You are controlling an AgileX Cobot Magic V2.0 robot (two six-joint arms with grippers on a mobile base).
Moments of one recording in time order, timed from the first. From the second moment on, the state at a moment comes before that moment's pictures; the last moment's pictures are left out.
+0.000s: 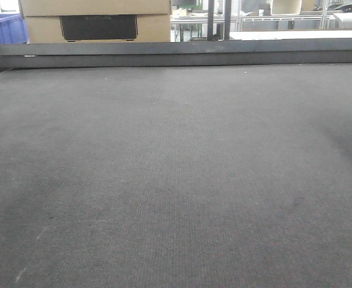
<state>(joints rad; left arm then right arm) -0.11 1.71 -0.58 -0.29 -0.75 -0.02 0.09 0.93 -0.65 -0.04 -0.25 -0.09</state>
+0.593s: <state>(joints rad) -0.08 1.88 -0.71 -0.31 -0.77 0.00 0.09 0.93 -0.65 -0.04 -0.23 -0.09</state>
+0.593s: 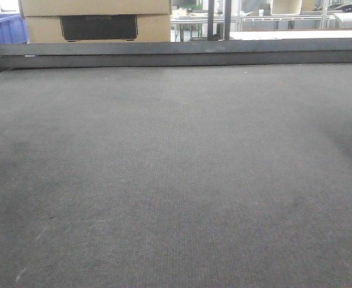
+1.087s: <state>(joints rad) -0.08 1.90 -0.72 -0.31 -0.77 0.01 0.09 0.93 -0.65 -0.04 -0.21 -0.09</state>
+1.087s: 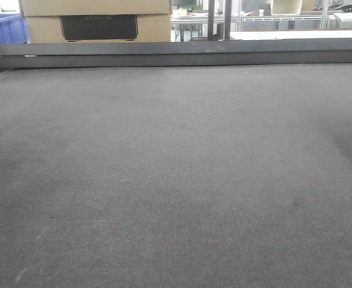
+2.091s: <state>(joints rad) -0.08 1.03 -0.84 -0.06 0.33 0.02 0.09 0.93 -0.70 0.05 0.31 -0.09</state>
